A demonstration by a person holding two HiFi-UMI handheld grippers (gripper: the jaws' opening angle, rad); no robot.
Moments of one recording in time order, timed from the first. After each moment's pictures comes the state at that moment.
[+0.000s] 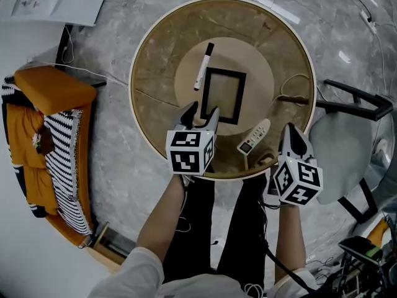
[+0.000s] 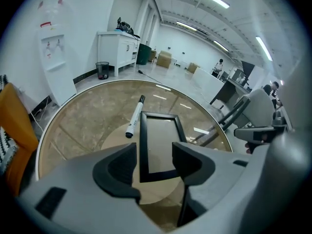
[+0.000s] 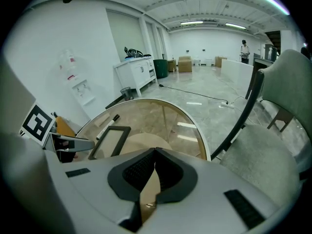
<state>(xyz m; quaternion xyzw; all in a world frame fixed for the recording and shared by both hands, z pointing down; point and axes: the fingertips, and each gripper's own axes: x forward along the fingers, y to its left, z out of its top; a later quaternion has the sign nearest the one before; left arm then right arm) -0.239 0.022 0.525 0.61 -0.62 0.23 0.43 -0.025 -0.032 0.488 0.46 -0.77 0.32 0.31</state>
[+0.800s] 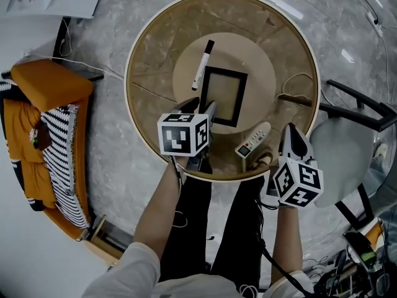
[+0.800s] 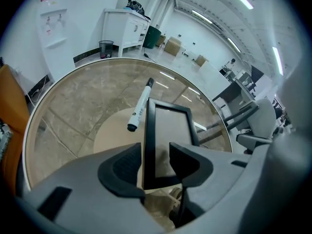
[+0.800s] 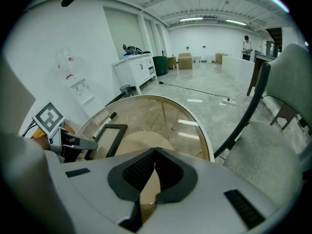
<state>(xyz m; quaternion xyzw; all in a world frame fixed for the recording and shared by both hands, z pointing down) -0.246 0.017 0.562 0.57 -0.58 0.23 0.53 -0.026 -0.041 0.505 0.45 -0.76 0.33 0.32</state>
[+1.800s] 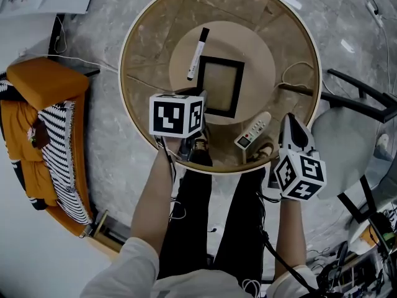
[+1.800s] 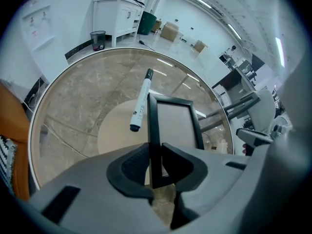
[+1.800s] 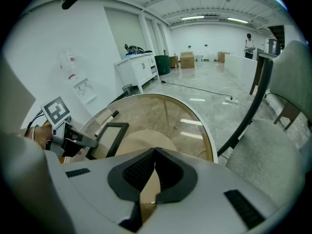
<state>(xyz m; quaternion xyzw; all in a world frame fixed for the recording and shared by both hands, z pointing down) -0.250 0.020 0.569 0.56 -0.53 0.30 0.56 -0.028 -0.038 0.511 0.44 -0.77 0.33 0.32</state>
